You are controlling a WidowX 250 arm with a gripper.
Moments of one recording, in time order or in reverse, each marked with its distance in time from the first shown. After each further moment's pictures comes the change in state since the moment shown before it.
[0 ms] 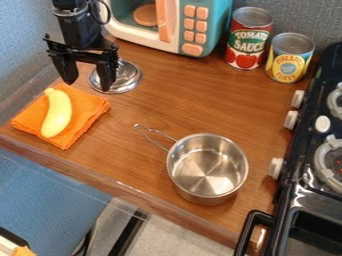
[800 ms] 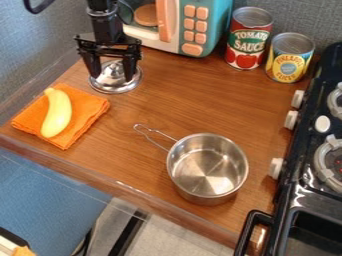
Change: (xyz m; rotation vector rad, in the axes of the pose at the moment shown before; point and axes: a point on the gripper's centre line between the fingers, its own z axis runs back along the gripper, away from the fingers) arm 0.067 -0.001 -0.046 -0.001 0.050 0.100
